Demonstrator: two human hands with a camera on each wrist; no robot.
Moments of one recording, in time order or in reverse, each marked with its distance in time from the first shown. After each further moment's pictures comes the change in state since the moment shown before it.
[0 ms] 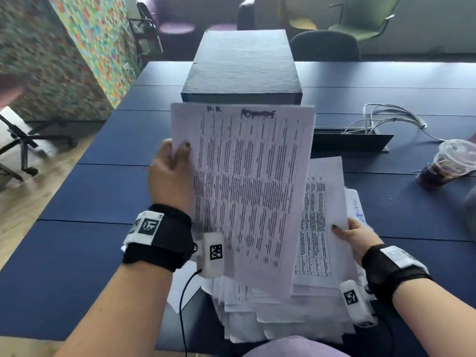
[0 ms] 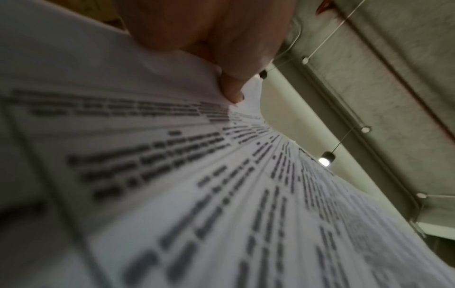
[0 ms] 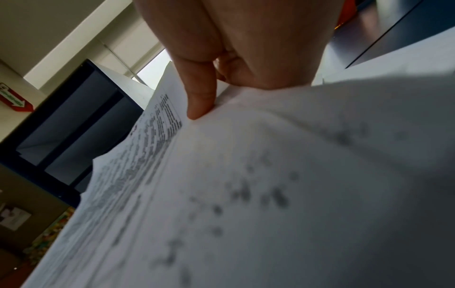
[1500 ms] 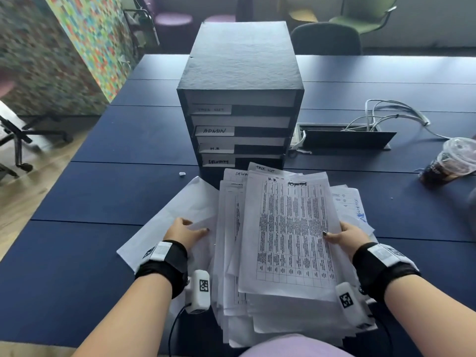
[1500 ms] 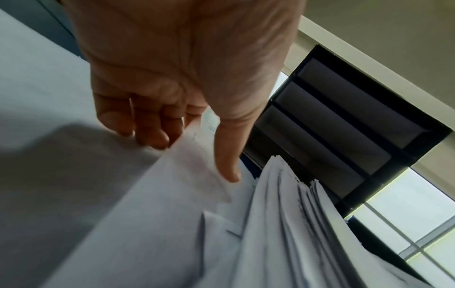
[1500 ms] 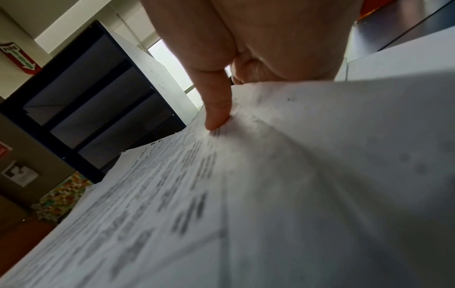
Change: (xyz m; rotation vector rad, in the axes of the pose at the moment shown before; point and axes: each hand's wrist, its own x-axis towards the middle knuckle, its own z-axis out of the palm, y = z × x) left_hand -0.040 -0.145 0.006 0.555 -0.585 -0.719; right_hand 0.016 0.012 0.006 -0.513 0.079 0.067
